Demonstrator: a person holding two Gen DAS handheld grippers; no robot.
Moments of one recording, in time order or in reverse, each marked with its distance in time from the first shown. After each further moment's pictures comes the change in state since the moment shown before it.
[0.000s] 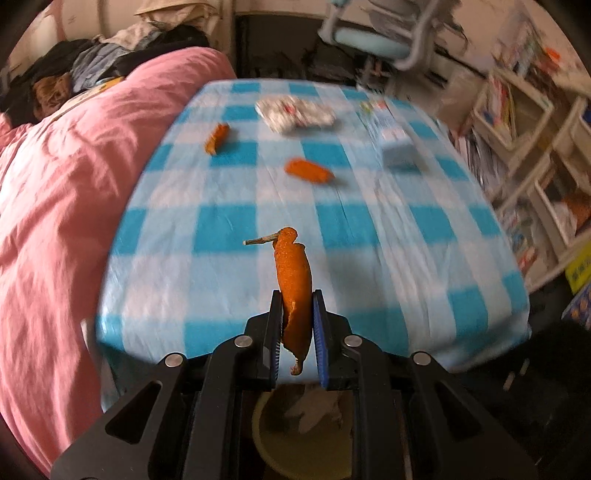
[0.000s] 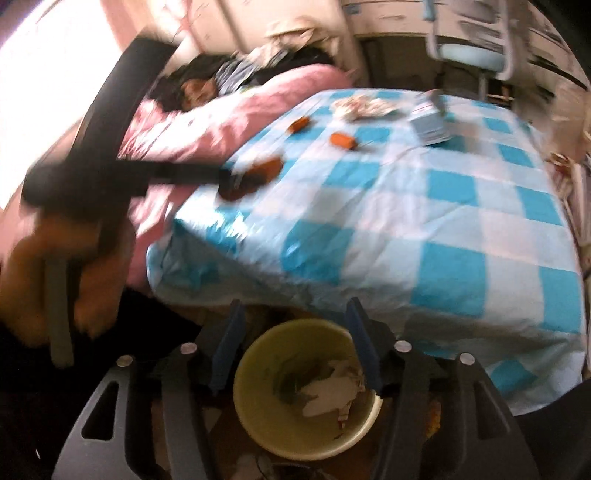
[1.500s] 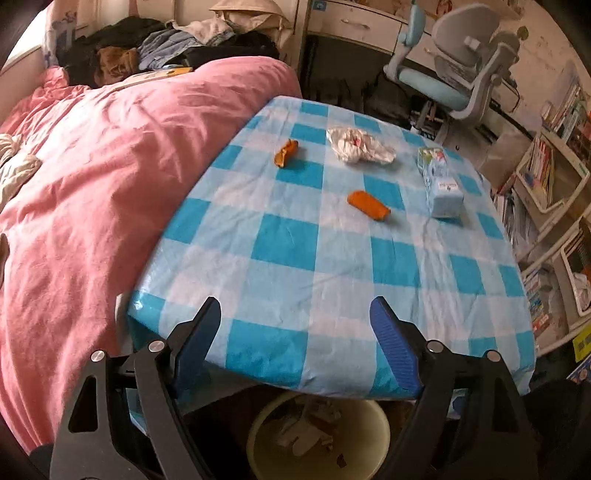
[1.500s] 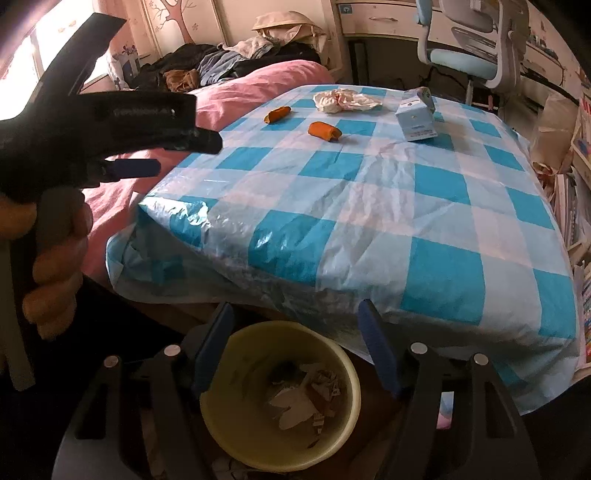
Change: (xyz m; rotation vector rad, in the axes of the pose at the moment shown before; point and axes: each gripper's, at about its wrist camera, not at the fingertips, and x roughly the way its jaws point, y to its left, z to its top) left arm -0.012 0.034 0.005 -0.238 -0.117 0.104; right arm 0.027 0.004 -0.008 -0.067 0.031 -0.118
